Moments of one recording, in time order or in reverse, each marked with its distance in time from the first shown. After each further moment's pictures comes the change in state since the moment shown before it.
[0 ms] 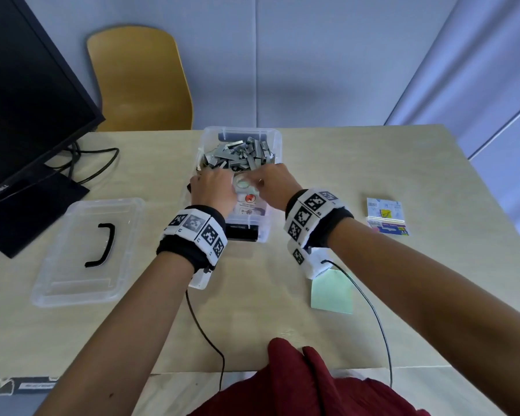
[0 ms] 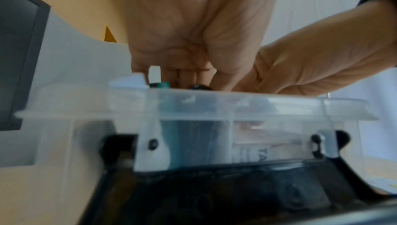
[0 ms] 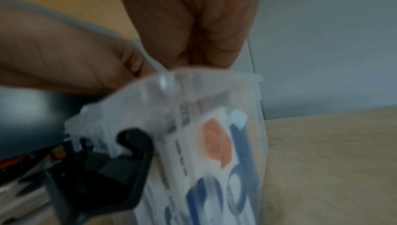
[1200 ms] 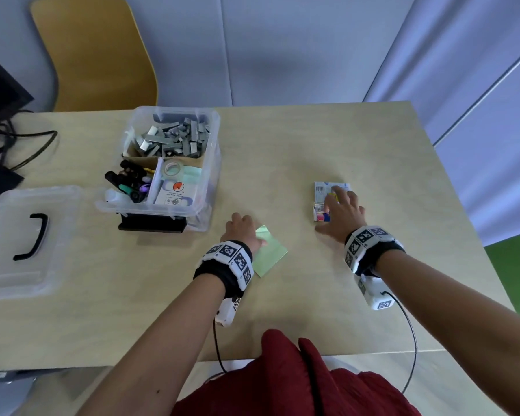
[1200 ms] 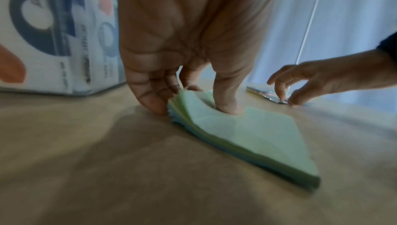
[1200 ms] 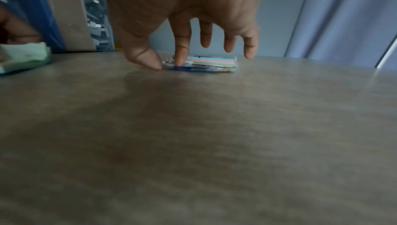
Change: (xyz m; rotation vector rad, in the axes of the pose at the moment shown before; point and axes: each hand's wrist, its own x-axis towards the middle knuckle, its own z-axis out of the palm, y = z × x) left_hand -0.031 0.130 0.138 -0.155 -0.497 -0.188; right_hand -0.135 0.229 -0.006 -0.224 -0.156 0.492
